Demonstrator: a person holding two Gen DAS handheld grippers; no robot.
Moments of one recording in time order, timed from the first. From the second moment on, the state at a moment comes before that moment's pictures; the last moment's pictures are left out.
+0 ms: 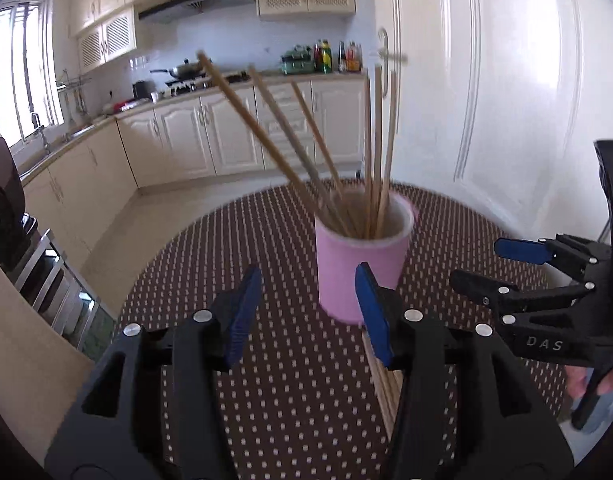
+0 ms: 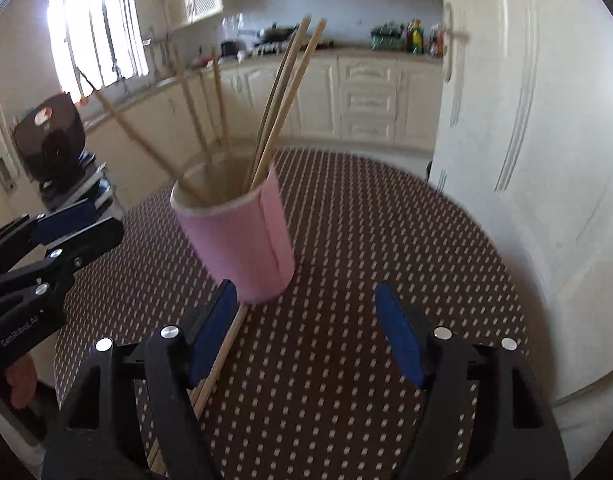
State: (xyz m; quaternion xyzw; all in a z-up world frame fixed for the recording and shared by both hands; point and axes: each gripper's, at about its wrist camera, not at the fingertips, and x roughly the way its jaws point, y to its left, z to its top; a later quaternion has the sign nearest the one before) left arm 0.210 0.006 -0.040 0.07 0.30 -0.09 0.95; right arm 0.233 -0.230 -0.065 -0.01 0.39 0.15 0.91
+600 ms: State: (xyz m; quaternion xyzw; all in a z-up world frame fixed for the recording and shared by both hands) left arm 0.199 0.001 -0.084 0.12 0.47 -0.14 0.87; right arm 0.235 -0.178 -0.113 -0.05 0.61 0.21 0.77
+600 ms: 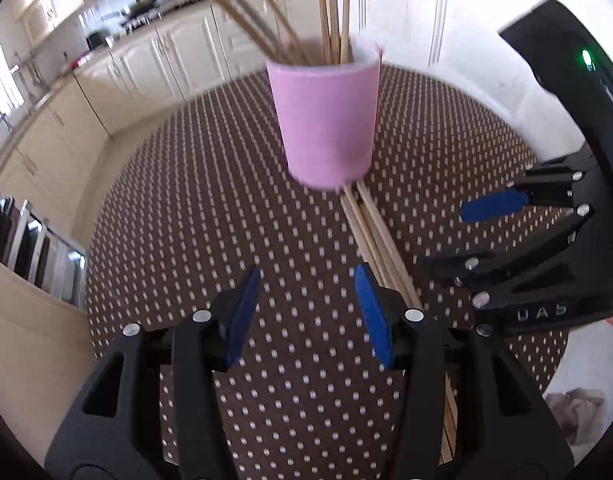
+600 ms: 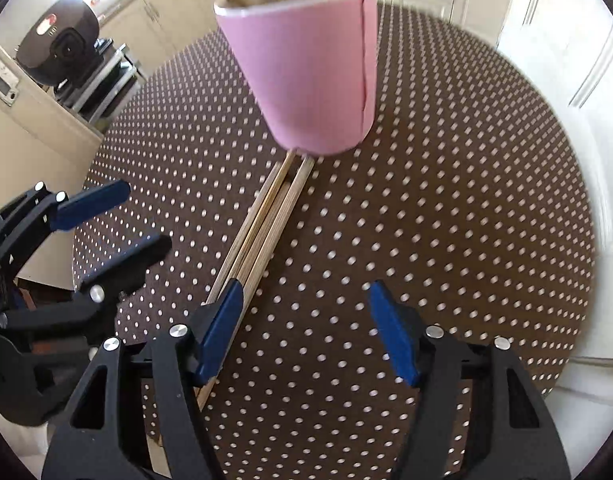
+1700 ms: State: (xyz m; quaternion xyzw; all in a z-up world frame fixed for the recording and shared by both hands) left arm 0.256 0.038 -0.117 0.05 0.66 -0.09 0.74; right arm 0.263 -0.101 -0.120 -0.10 0.67 0.12 0.73
